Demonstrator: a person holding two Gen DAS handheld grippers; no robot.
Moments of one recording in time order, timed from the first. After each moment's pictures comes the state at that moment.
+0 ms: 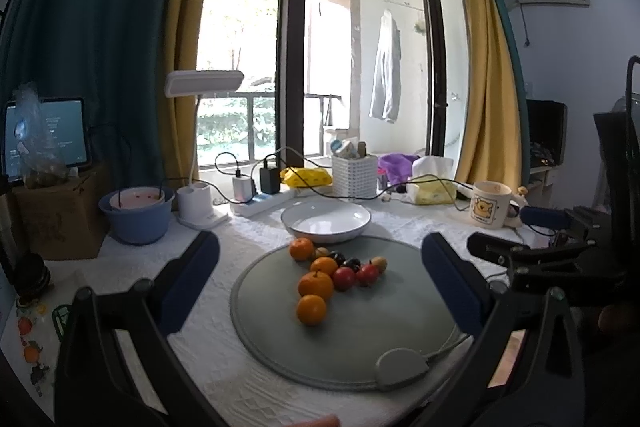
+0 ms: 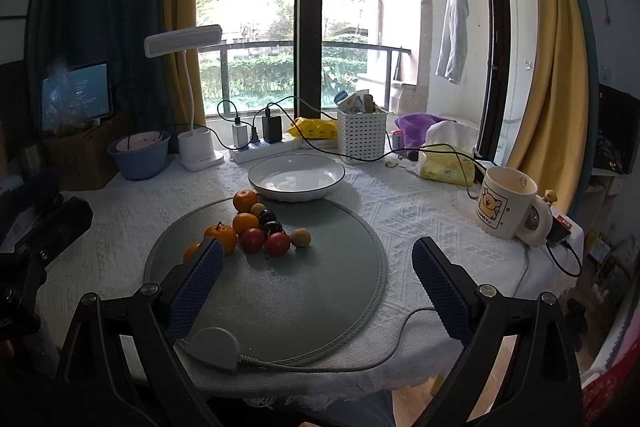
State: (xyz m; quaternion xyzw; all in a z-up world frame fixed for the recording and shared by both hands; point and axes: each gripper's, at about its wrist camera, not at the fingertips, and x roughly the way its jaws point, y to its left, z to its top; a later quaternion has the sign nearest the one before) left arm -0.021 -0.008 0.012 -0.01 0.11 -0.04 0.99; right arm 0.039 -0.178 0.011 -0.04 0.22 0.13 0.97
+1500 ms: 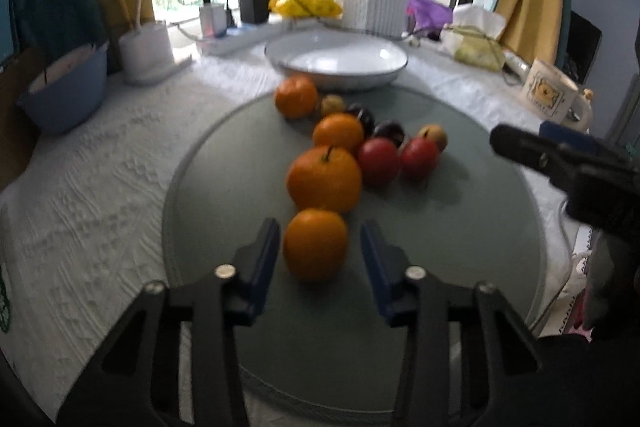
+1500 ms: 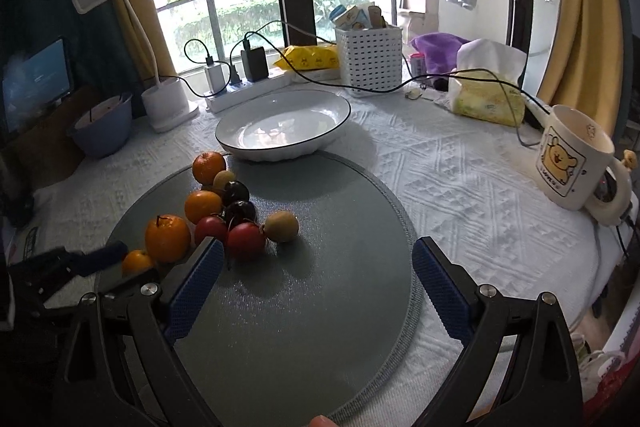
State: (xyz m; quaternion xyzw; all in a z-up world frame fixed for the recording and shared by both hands) left arm 0.130 -0.005 -0.085 -0.02 0.41 -0.04 0.91; right arm 0.169 -0.163 -0.047 -0.02 0.35 0.14 0.93
